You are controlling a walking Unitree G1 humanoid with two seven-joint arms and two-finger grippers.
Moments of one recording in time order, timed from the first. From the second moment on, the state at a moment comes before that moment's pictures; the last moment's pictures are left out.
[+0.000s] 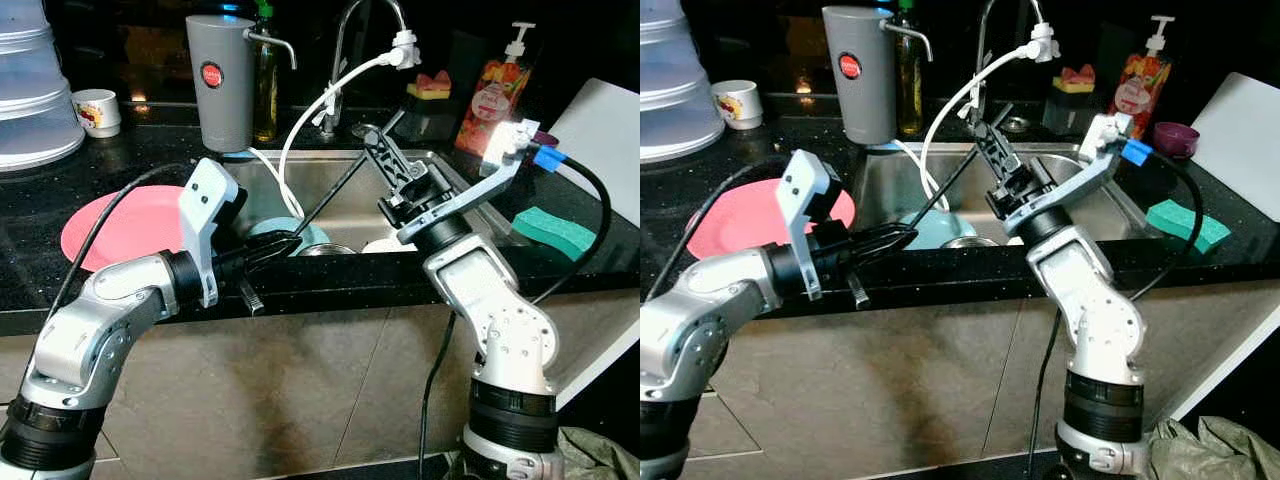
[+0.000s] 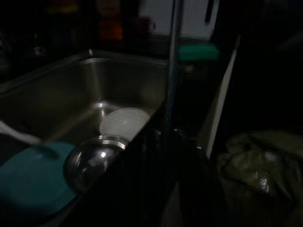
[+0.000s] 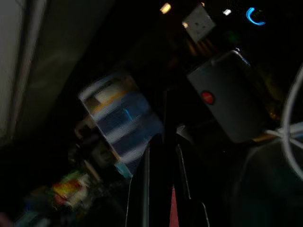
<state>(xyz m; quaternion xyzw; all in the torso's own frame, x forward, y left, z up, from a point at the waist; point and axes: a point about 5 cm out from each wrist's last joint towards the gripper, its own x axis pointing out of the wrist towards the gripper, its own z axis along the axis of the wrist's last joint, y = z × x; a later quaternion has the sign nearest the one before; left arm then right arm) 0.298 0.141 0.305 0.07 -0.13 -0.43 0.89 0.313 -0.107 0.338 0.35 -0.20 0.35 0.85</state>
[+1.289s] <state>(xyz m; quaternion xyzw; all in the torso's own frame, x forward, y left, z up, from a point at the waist) 0.279 0.164 0.343 -0.04 -0.20 -0.43 0.88 0.405 -0.099 0.303 0.12 -0.21 0.13 0.96</state>
